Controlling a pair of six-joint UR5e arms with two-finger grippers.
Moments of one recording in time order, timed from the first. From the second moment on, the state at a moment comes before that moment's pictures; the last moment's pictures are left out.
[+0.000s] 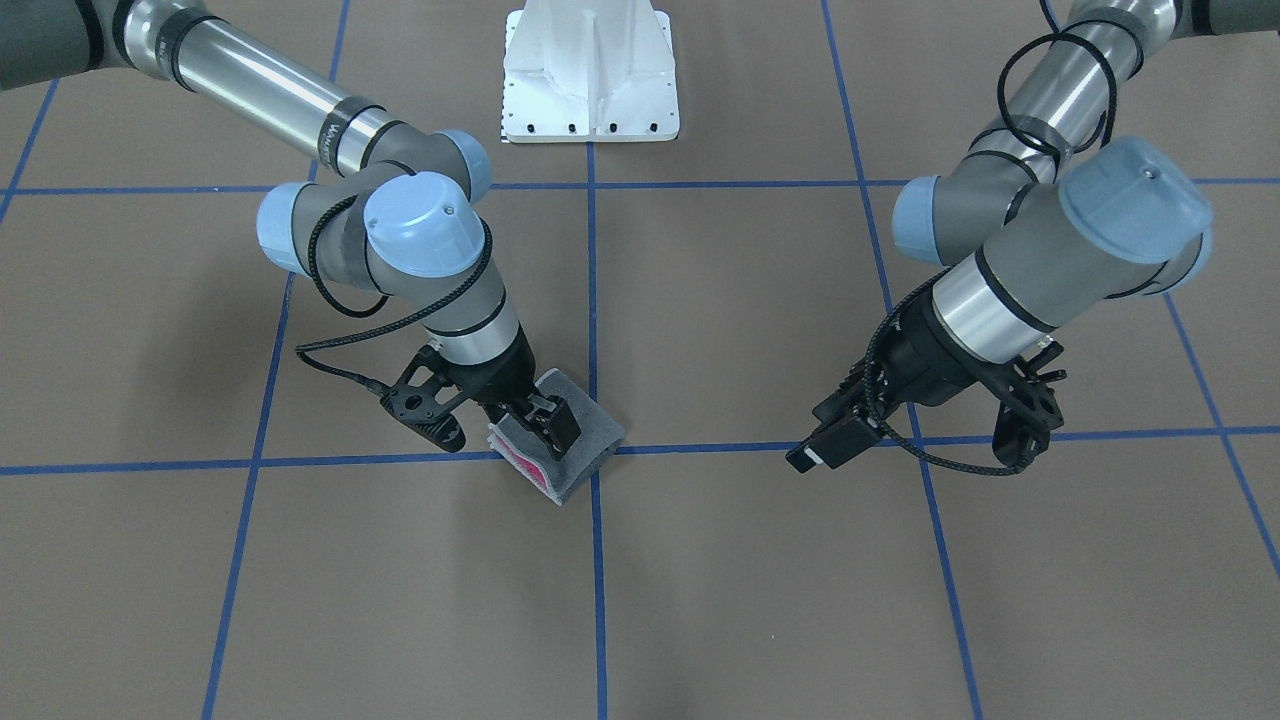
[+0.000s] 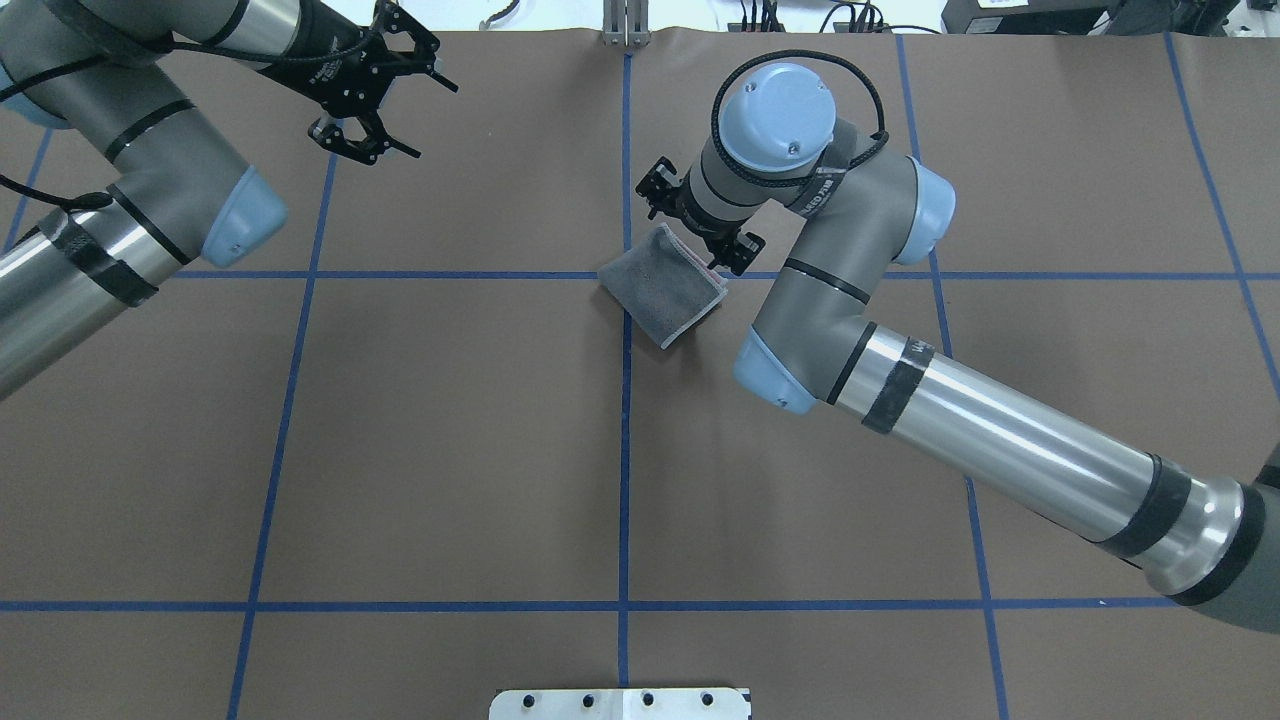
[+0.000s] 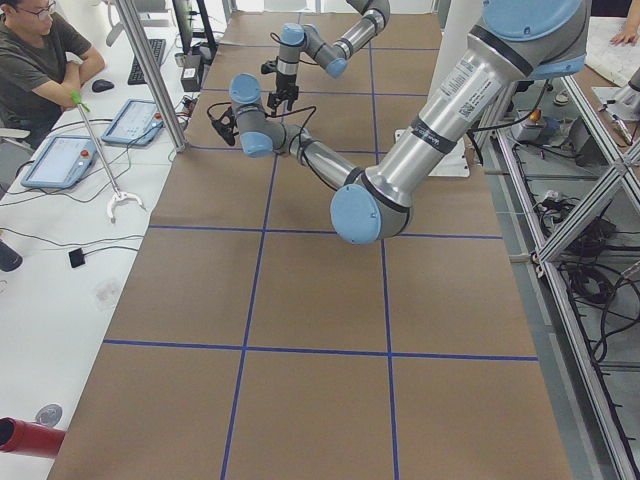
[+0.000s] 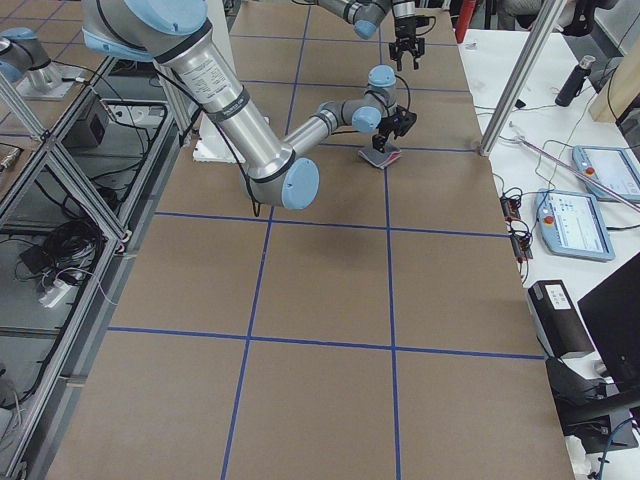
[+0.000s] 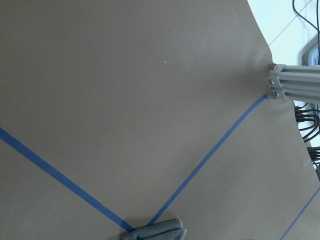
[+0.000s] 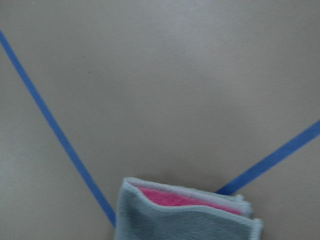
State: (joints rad) left arm -1.00 -2.23 -1.37 -2.32 -2.31 -2.05; right arm 0.68 -0.74 1.28 -1.17 1.88 1.82
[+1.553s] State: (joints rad) left arm -1.01 -2.22 -1.38 -2.32 -2.31 -2.05; right arm 0.65 -0.74 1.17 -1.11 1.84 1.87
